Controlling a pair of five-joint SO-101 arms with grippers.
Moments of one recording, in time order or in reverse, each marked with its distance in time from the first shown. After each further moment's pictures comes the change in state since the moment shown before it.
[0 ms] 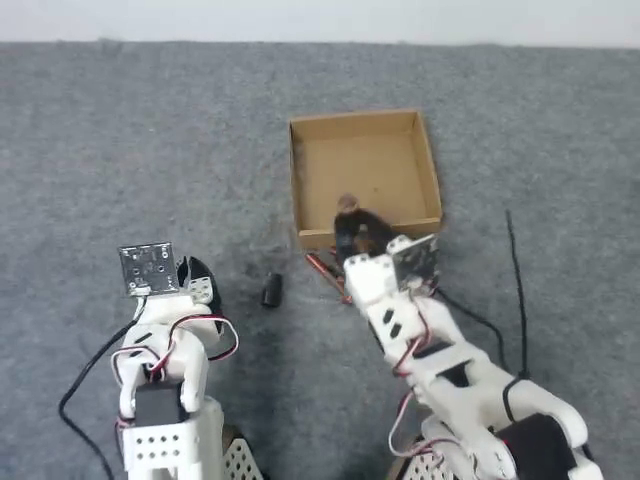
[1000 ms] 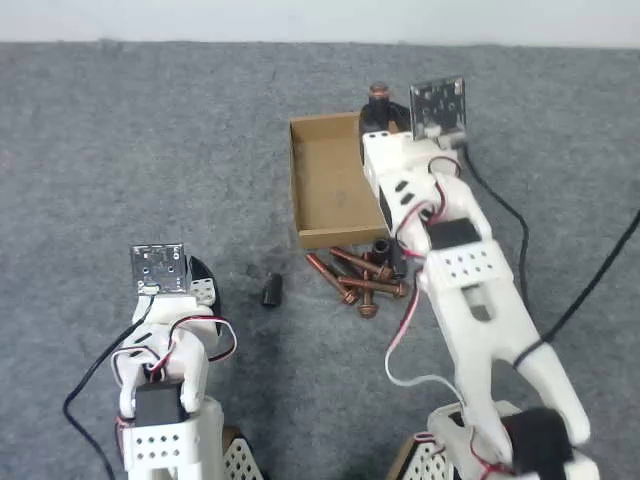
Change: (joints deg) left arm 0.0 0.0 0.0 0.0 -5.1; right arm 8.7 3.5 -51.7 58.7 0.0
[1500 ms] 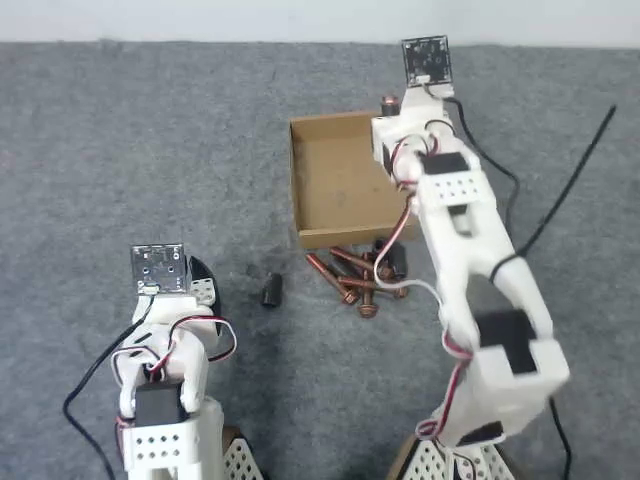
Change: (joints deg) left arm 0.0 0.0 0.0 0.0 0.0; right arm 5.0 31.1 -29.7 19.9 0.0
